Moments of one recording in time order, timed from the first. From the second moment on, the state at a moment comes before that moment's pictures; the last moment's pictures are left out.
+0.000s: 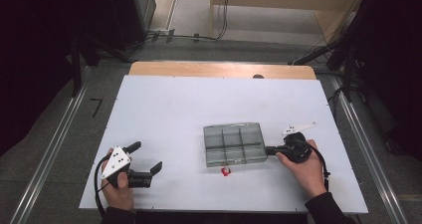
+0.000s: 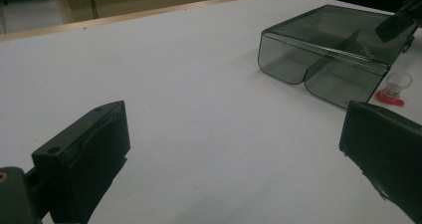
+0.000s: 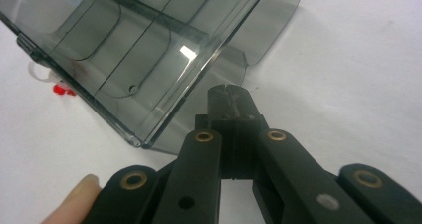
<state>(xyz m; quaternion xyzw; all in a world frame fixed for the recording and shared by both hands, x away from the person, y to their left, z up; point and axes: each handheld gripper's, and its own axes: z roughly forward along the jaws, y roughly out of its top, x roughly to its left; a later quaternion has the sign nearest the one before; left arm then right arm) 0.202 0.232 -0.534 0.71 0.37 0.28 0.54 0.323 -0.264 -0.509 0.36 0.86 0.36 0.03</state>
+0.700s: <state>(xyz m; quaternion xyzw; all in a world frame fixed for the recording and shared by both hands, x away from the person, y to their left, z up) 0.204 0.230 -0.534 0.71 0.37 0.28 0.53 0.301 -0.251 -0.513 0.35 0.85 0.39 0.05</state>
